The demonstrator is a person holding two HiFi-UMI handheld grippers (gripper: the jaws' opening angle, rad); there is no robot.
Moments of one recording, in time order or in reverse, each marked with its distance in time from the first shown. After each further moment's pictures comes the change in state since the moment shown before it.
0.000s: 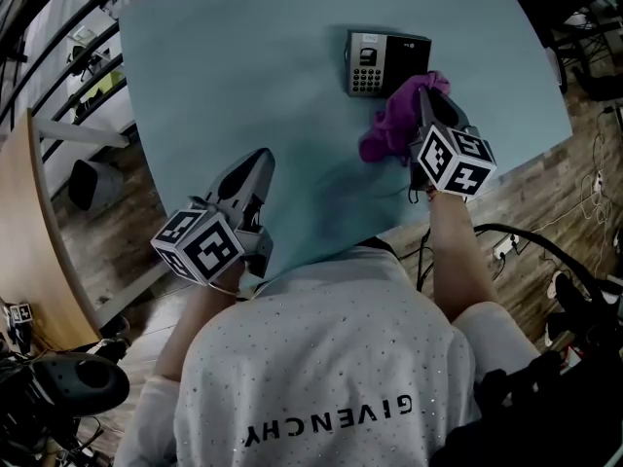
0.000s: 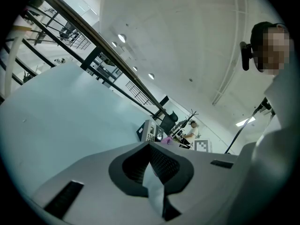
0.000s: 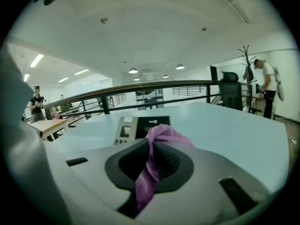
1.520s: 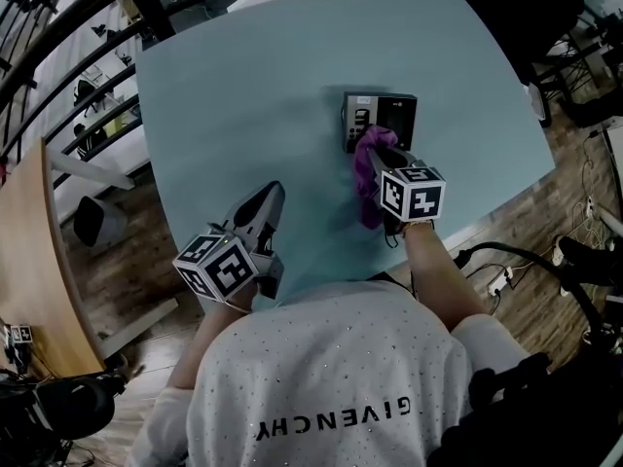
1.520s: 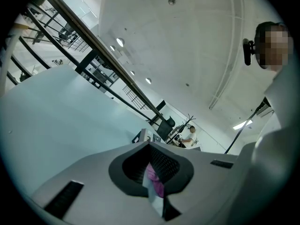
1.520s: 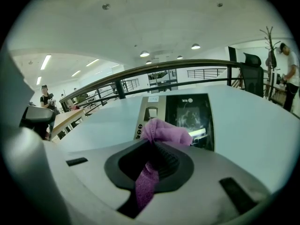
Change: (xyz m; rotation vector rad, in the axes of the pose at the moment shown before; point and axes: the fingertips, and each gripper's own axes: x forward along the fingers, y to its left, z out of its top) left arm 0.009 -0.012 0.029 0.007 -0.062 -0.052; right arm 0.024 0.073 -0.034 -0.038 0.218 0.197
